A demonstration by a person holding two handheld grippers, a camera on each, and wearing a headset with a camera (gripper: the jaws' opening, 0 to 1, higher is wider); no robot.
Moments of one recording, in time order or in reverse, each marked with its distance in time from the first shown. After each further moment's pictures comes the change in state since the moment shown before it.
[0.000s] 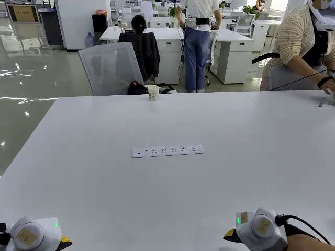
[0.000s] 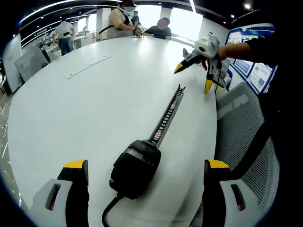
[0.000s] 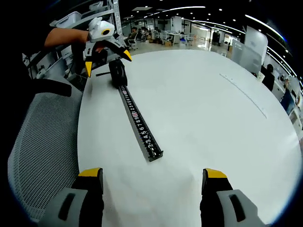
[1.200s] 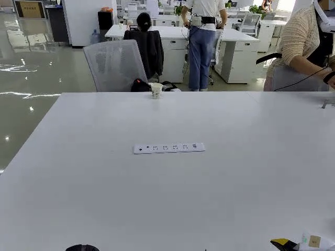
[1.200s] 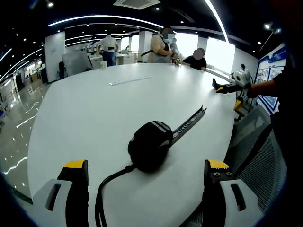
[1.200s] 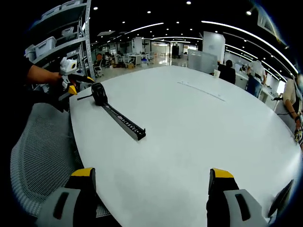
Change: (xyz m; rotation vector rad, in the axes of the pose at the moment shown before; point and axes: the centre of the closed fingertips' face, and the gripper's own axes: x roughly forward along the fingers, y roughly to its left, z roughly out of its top) left arm -0.054 -0.004 -0.037 -0.212 -0.262 0.288; right arm -0.073 0.012 -0.046 0.158 -0.211 -0.242
